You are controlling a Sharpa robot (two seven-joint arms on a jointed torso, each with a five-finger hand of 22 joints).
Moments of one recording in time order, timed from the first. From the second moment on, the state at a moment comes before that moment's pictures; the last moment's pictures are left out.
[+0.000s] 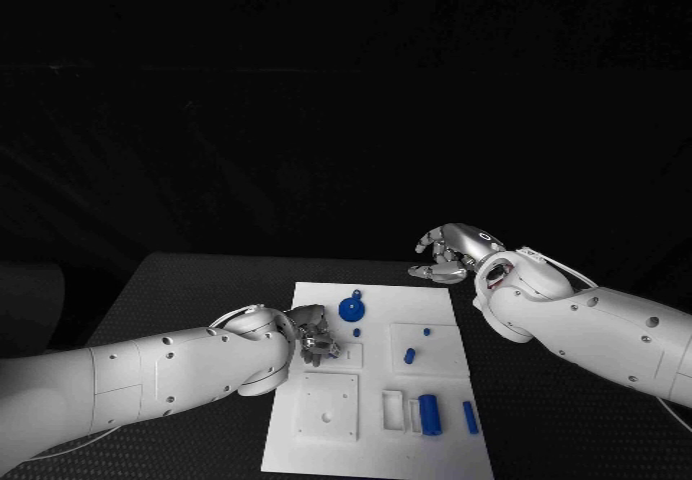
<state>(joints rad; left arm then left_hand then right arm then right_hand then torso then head) 1.20 -0.63 -0.24 1.36 -1.13 -0.23 -0.38 0.91 -0.02 0.60 -0.21 0.37 1.09 0.11 0.46 0.63 1.48 -0.05 0.44 0.53 1.18 -0.07 0.87 0.73 0.02 0.82 -0.10 0.76 1.31 1.20 -0.68 0.02 1.30 -1.49 -0.43 -0.23 0.98 -0.29 0.59 -0.09 0.15 0.84 0.14 0.26 0.42 1.01 0.05 1.18 1.00 1.26 -0.06 1.22 1.00 0.22 1.20 -0.03 0.82 1.31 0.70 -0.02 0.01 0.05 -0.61</state>
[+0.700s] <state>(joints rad) 1.20 -0.63 -0.24 1.36 -1.13 -0.23 -0.38 0.90 -0.01 0.60 -0.21 0.38 1.09 0.11 0.46 0.63 1.47 -0.05 0.44 0.53 1.18 -0.07 0.87 0.73 0.00 0.82 -0.10 0.76 1.31 1.20 -0.68 0.02 1.30 -1.49 -0.43 -0.23 0.98 -0.29 0.59 -0.09 0.15 0.84 0.14 0.26 0.42 1.01 0.05 1.18 1.00 1.26 -0.06 1.22 1.00 0.22 1.20 -0.03 0.82 1.31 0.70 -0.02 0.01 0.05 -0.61</state>
